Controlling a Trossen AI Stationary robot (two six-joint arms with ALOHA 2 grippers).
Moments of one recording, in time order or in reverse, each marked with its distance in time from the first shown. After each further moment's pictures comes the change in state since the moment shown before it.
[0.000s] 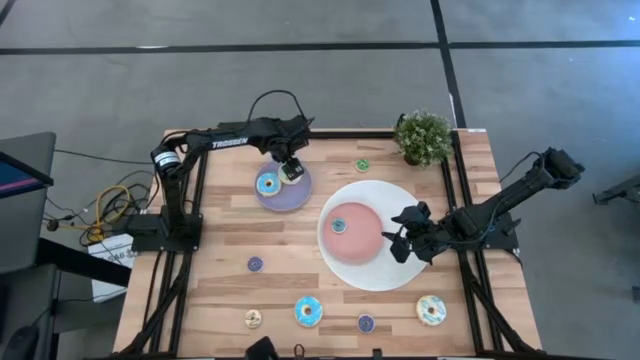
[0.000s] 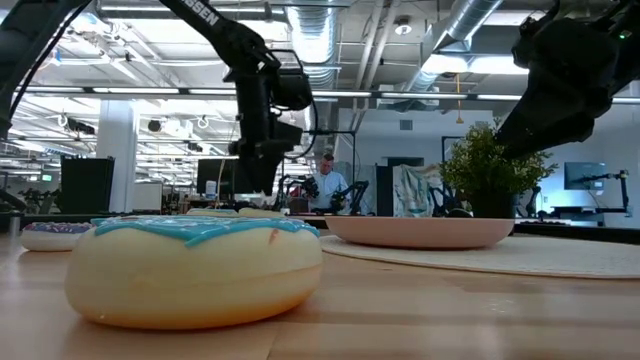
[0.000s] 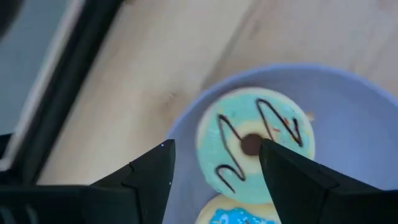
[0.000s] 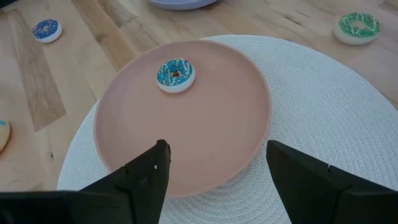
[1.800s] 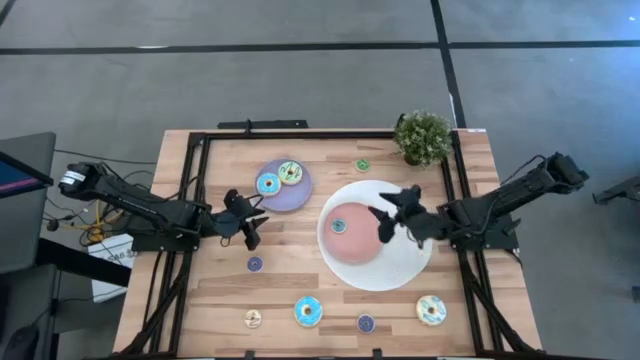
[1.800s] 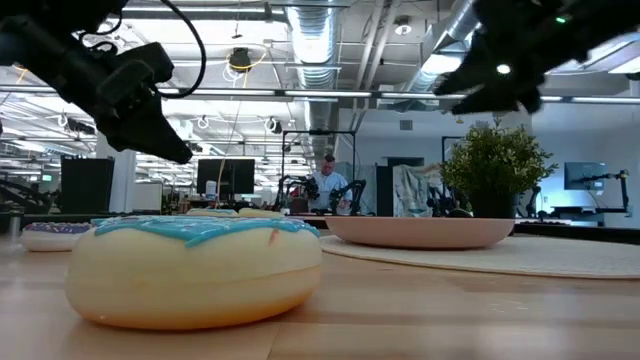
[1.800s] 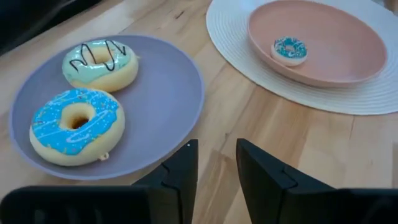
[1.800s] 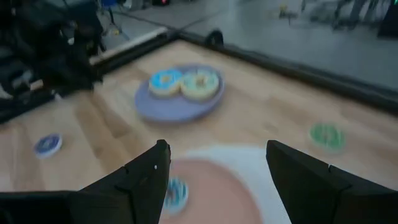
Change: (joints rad) left arm -0.781 -0.940 -1.100 0.766 -0.414 -0.527; right arm -0.160 0.008 0.016 0.375 0.186 -0.299
